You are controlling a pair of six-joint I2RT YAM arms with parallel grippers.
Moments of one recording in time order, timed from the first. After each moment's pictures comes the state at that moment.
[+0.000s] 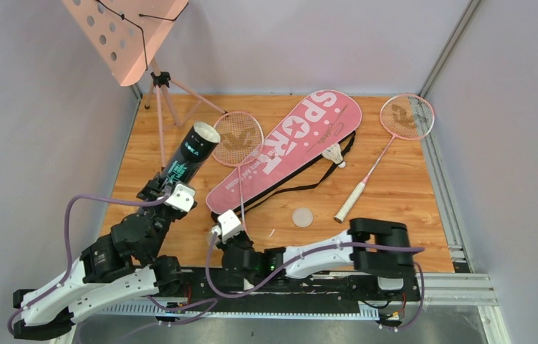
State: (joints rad) left arm -1.14 0.28 0.71 -0.53 -0.96 0.52; right arm 1.55 1.88 1.05 0.36 0.88 0.32
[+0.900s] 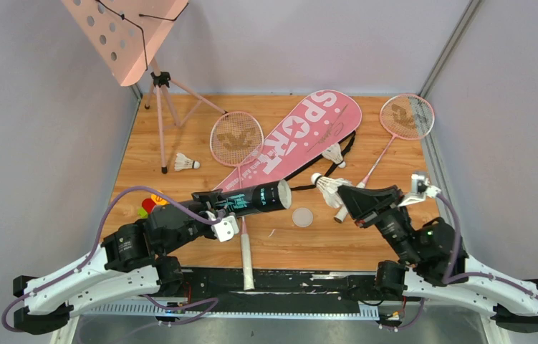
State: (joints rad) left arm -1.14 0.48 0.71 -0.59 -0.30 0.62; right arm 1.27 0.34 0.57 0.08 0.61 0.51
